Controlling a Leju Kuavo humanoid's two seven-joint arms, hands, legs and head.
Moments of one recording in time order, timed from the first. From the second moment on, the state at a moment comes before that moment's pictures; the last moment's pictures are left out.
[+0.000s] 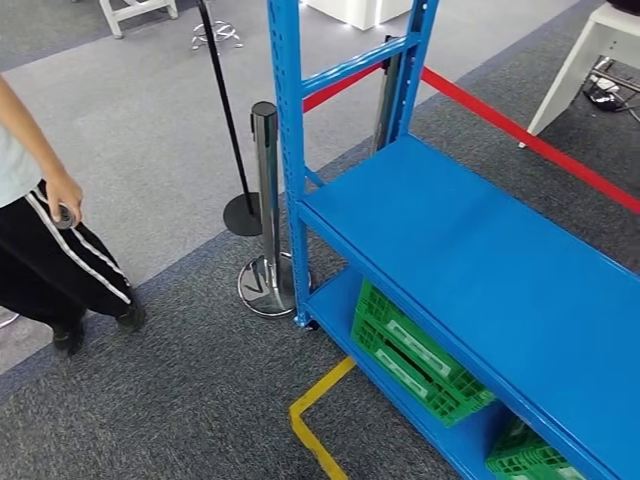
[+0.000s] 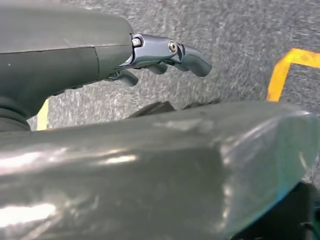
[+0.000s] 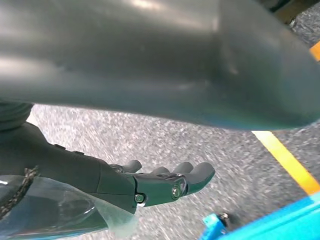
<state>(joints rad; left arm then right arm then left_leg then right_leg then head) -0.04 0.36 -1.55 -0.90 0.95 0.65 -0.30 0.57 -0.36 0.57 -1.37 -0.34 -0.70 0.36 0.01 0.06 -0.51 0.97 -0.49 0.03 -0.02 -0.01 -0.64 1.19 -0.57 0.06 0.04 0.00</state>
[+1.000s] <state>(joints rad) -0.03 0.35 -1.52 -0.90 0.98 0.67 -0.31 0.59 -0.36 0.55 -1.39 -0.31 -0.70 0.38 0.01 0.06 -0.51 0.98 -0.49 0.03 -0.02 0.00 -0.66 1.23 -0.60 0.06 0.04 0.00</state>
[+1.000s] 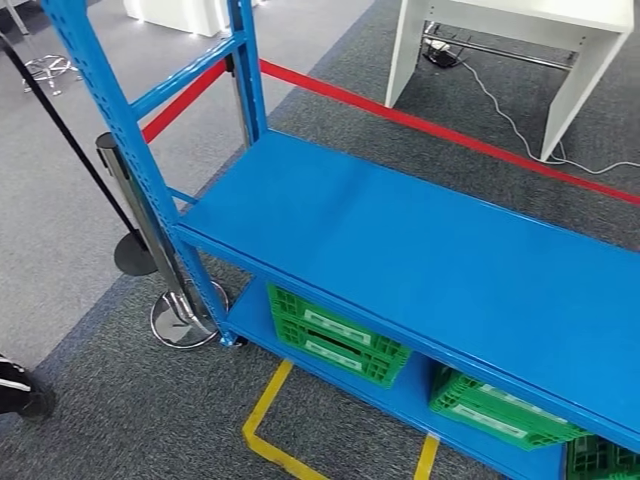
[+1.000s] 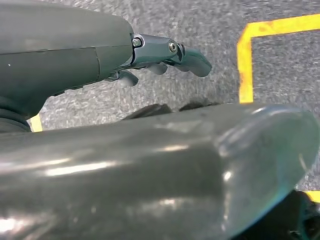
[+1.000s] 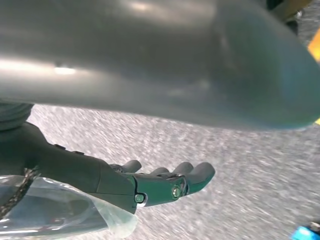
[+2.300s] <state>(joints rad) -0.03 0.35 -1.51 -0.90 0.97 0.70 -0.29 0.60 -0.35 0.52 -1.42 -0.20 -0.70 0.42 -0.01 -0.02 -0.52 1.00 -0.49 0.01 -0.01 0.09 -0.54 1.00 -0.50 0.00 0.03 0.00</state>
